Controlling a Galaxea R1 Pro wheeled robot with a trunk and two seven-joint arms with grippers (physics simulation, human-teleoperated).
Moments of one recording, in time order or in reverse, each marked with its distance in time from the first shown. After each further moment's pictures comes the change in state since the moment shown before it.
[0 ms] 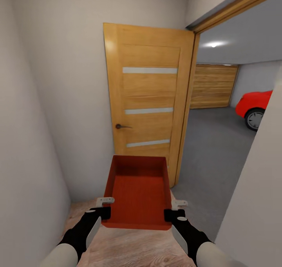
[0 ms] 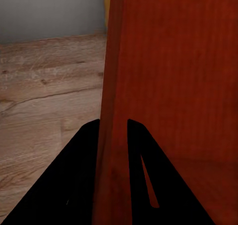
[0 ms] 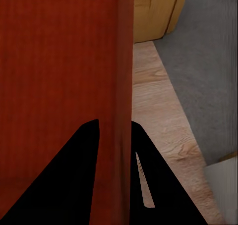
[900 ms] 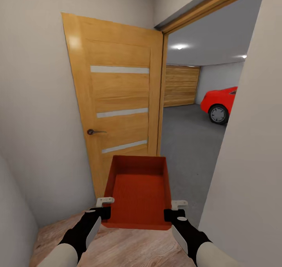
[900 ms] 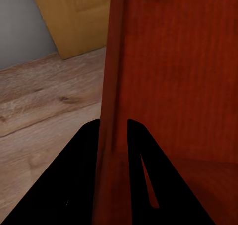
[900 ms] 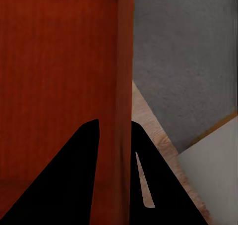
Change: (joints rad) left arm 0.000 0.000 0.001 0.000 0.000 0.000 0.000; right arm 0.000 0.000 0.000 0.000 0.000 0.000 0.000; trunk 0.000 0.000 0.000
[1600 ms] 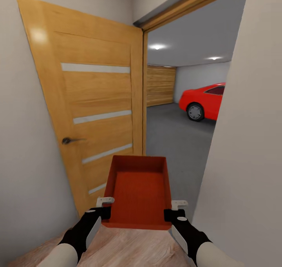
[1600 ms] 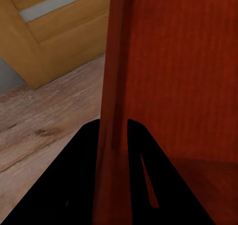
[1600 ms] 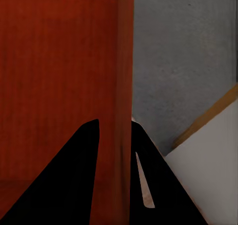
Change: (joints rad) left arm 0.000 0.000 -0.001 0.000 0.000 -0.001 0.000; right arm 0.000 0.000 0.000 0.000 0.000 -0.001 0.000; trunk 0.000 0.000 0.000
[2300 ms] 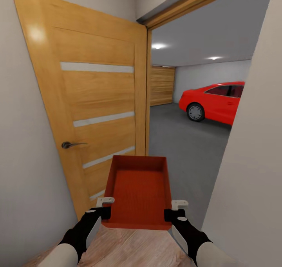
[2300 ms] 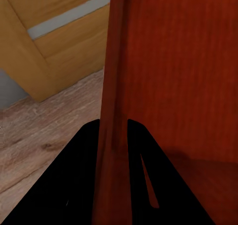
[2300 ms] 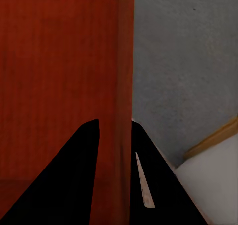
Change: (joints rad) left arm 0.001 -0.002 0.004 0.000 -0.003 0.001 0.001; right arm 0.000 -0.001 -0.001 0.000 0.001 0.000 0.003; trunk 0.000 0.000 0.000
